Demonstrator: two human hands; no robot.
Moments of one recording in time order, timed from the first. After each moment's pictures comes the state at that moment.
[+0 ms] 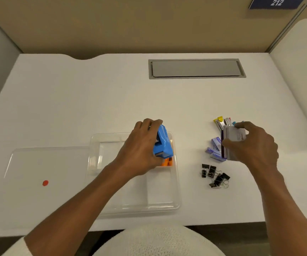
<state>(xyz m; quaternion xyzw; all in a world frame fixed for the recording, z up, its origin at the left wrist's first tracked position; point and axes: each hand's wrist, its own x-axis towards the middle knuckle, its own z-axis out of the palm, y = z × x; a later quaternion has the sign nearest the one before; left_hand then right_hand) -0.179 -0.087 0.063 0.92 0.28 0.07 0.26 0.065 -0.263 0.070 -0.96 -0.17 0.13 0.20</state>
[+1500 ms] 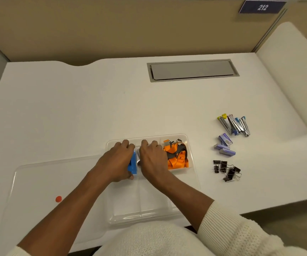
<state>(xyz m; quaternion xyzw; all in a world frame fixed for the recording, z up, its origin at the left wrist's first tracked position) -0.274 0.002 -0.003 0.94 0.26 -0.17 0.16 -0.172 -0.089 -0.019 -0.87 -0.47 0.14 0.00</state>
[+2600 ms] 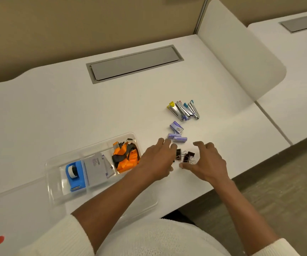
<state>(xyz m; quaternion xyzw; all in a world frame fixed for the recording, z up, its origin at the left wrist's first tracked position) -0.074 -0.179 -0.003 0.99 0.02 -0.11 0.13 0.016 -0.352 -0.017 -0.96 -0.18 0.19 0.07</state>
